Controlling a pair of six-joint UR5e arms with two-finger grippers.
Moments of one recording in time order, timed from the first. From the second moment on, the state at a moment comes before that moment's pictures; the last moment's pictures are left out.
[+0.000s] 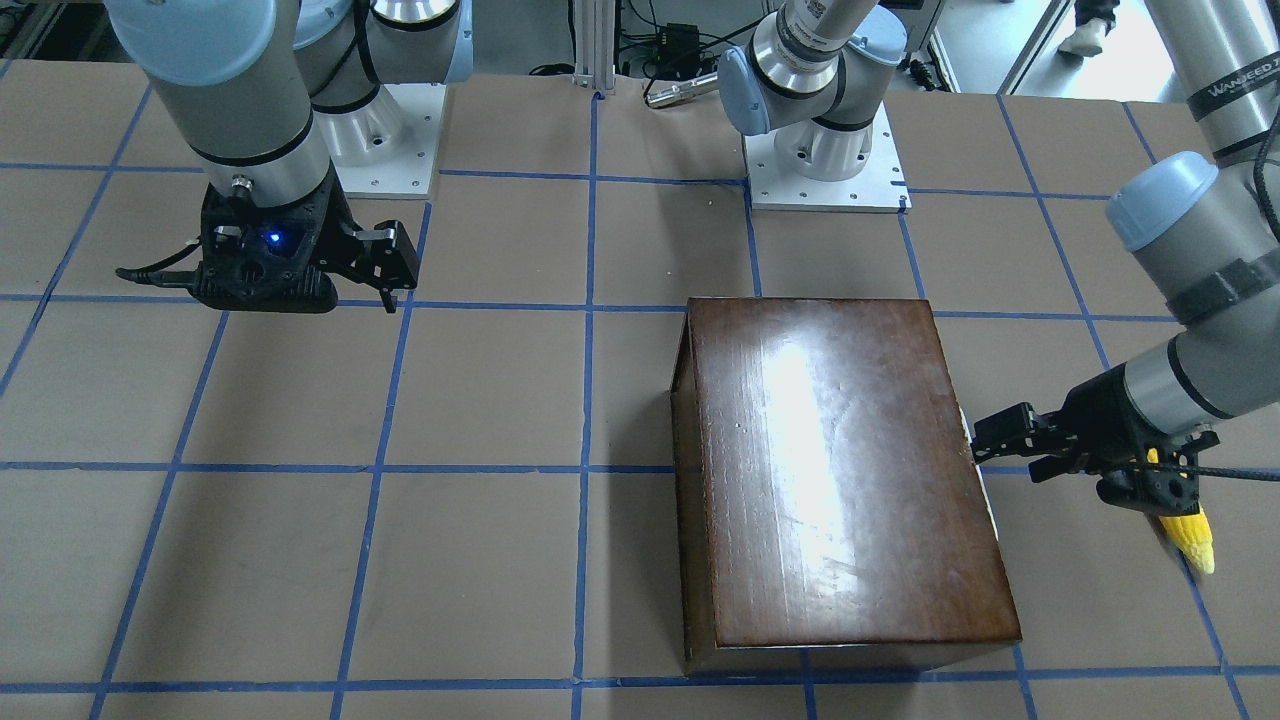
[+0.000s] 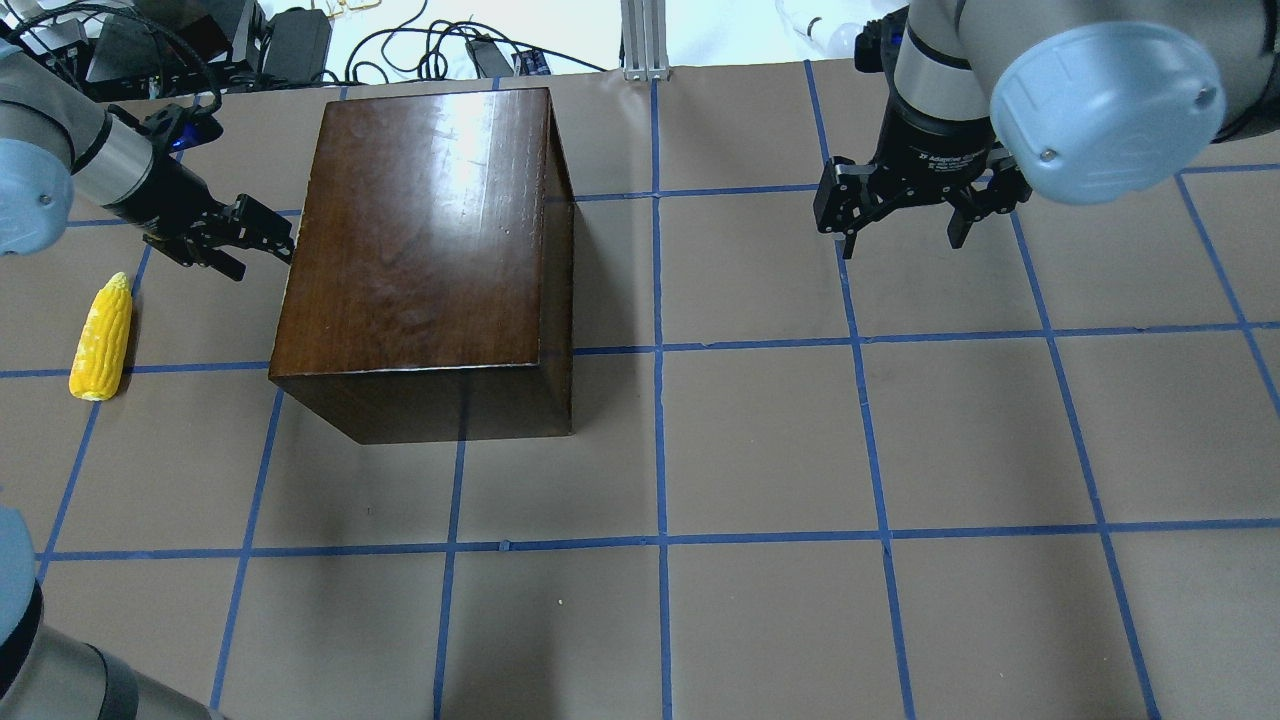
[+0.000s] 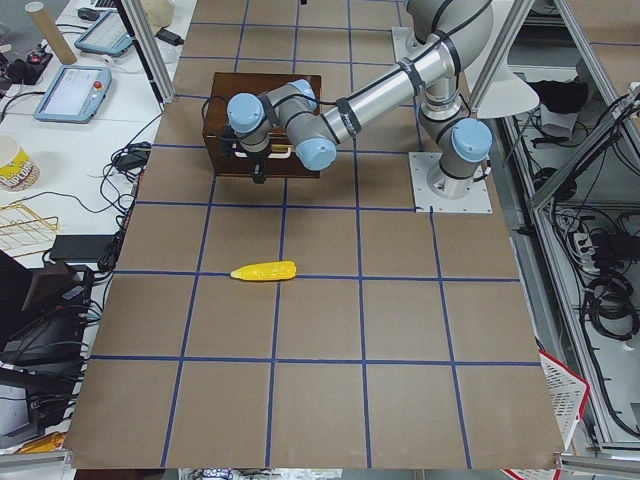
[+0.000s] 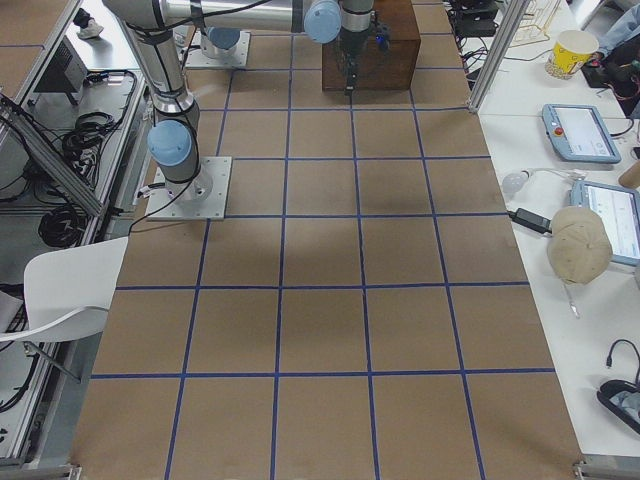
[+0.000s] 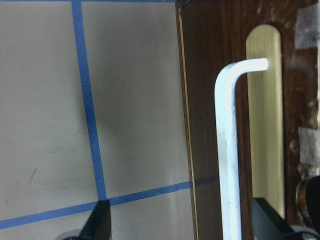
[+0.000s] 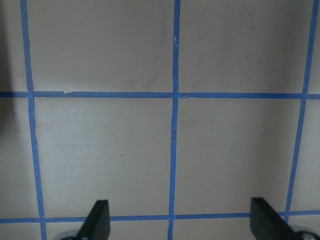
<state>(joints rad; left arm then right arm) -1.14 -1.94 -1.62 -1.31 1.30 0.52 1.65 -1.48 1.58 -1.62 -1.63 0.06</state>
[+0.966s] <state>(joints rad) -1.14 -1.97 -1.61 -1.30 1.31 0.53 1.65 -1.48 1.58 -1.62 -1.63 0.06</state>
